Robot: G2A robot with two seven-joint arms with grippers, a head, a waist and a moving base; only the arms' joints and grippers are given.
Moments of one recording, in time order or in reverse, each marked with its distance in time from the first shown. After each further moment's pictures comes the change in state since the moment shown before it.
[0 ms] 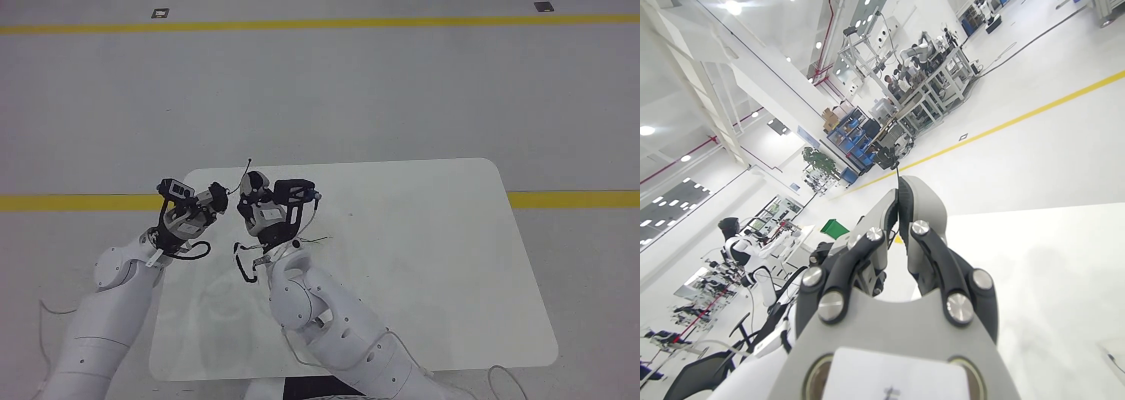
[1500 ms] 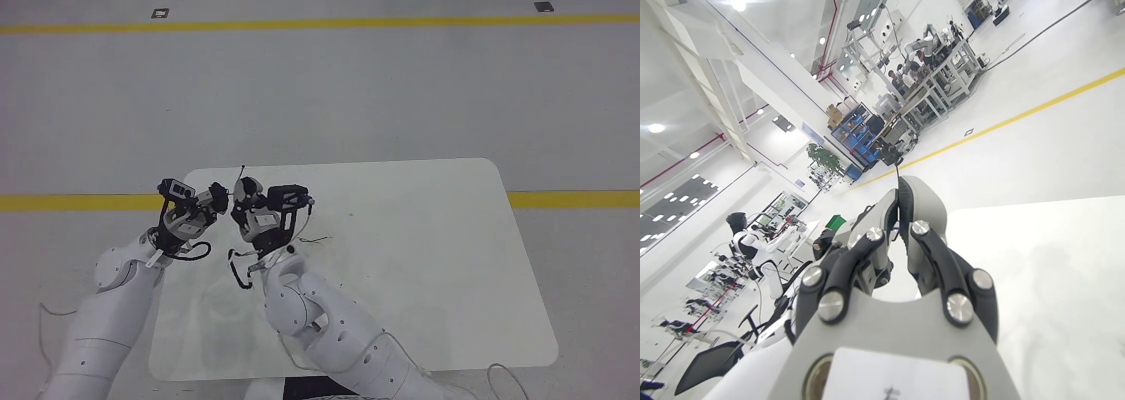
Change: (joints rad) left arm 0.007 -0.012 -0.015 -0.013 0.007 0.015 -0.005; right arm 0.009 0.005 -0.035 0.020 0.021 0.003 -0.035
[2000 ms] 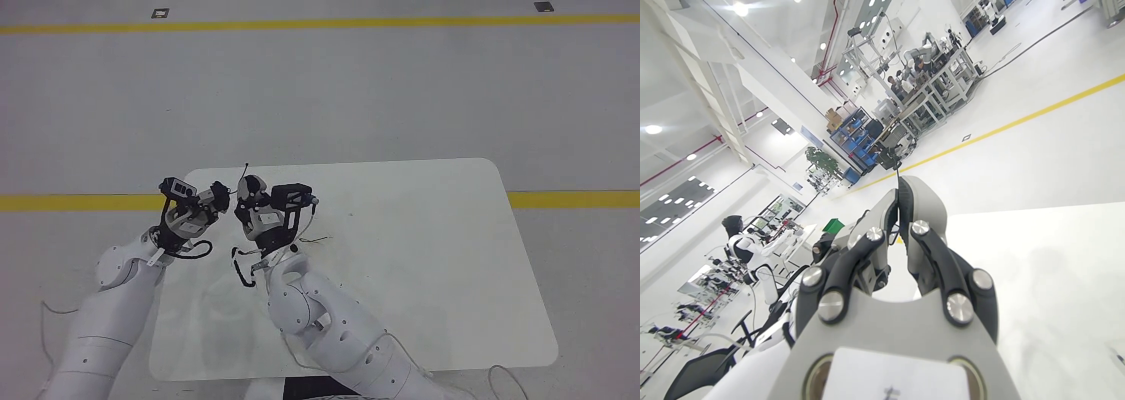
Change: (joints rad) left arm -0.010 -0.005 0.006 0.007 0.003 0.002 -0.001; right arm -0.012 0.002 0.018 -0.006 -0.027 -0.021 0.012
